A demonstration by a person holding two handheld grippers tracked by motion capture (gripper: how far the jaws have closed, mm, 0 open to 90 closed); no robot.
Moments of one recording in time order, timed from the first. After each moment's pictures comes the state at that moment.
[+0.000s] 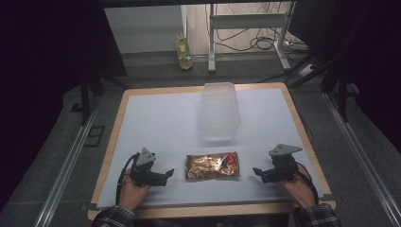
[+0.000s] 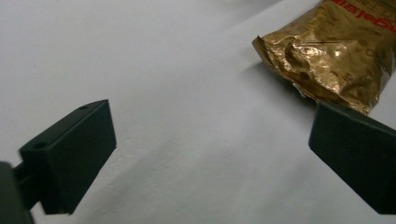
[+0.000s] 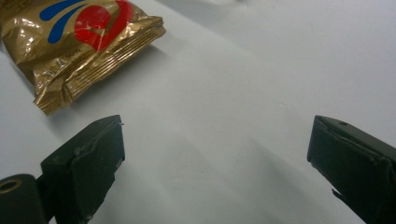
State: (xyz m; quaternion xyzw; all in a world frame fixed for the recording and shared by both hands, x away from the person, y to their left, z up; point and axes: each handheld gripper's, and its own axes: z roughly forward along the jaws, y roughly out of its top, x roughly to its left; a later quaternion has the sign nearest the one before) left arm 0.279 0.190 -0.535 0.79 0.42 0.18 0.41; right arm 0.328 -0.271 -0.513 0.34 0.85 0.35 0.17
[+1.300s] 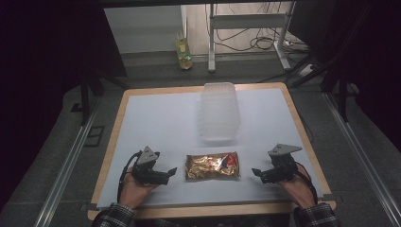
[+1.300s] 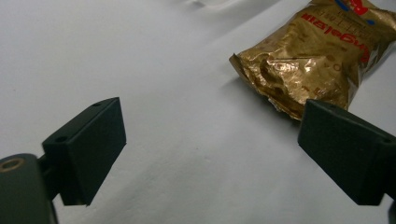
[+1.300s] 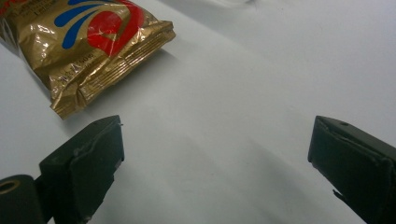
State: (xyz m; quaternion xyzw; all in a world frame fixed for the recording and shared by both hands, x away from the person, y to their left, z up) left arm 0.280 0.185 -0.526 0.80 0.39 0.17 0.42; right arm 0.326 -0.268 -0.510 0.34 0.86 0.36 0.16
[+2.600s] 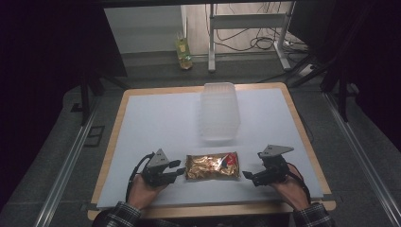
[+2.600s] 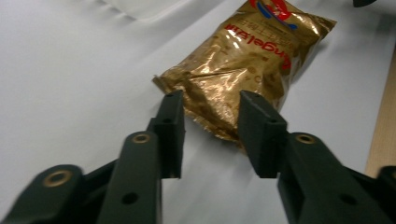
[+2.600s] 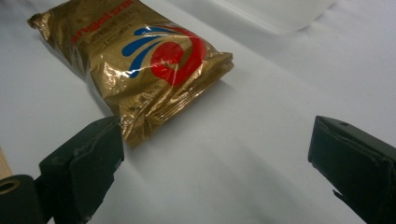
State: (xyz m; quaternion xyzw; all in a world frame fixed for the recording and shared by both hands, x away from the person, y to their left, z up) left arm 0.276 0.150 -0.519 0.83 0.33 0.12 0.44; right arm 0.317 -0.240 -0.503 0.31 0.86 0.38 0.13
